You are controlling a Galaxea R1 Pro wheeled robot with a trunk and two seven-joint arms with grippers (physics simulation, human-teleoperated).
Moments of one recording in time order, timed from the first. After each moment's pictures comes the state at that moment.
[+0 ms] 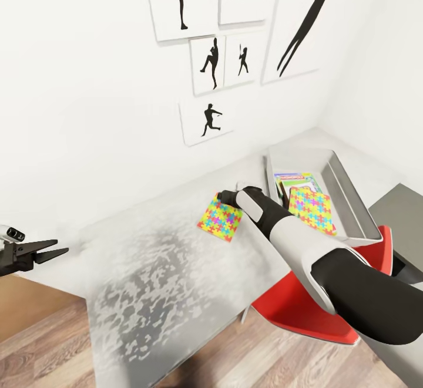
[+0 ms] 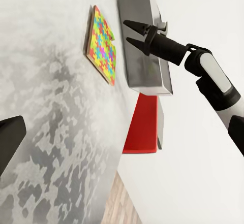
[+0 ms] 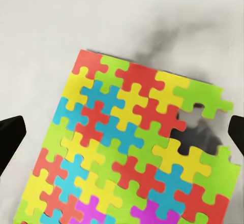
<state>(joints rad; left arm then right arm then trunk) -0.61 0.79 0.05 -0.80 0.57 0.88 -1.57 -1.30 0.17 0.51 -0.33 -0.86 0.40 -0.31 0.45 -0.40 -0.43</state>
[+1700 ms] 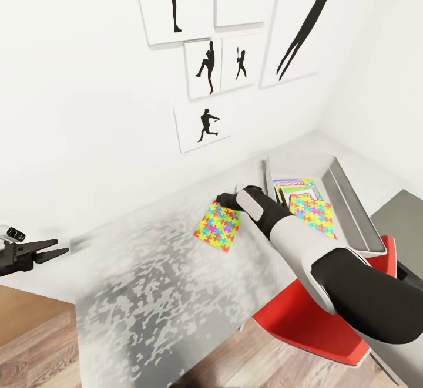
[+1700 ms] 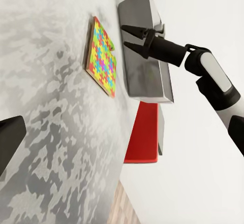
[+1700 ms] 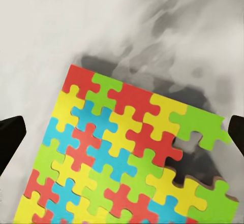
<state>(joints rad) -0.61 0.78 0.05 -0.80 0.57 0.88 -1.57 -1.30 0.17 0.50 -0.33 -0.88 0.48 -0.31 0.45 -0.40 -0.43</state>
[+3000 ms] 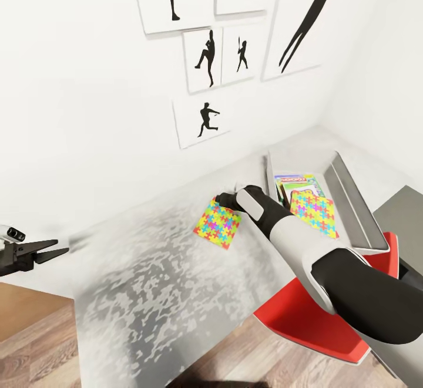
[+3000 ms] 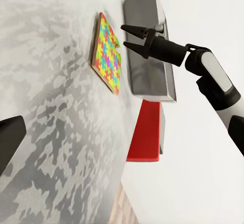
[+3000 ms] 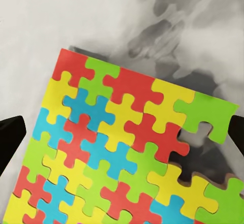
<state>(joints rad) -0.61 0.78 0.05 -0.80 0.57 0.88 -1.57 -1.30 0.17 0.50 -0.34 -0.90 0.49 -0.31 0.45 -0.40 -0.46</state>
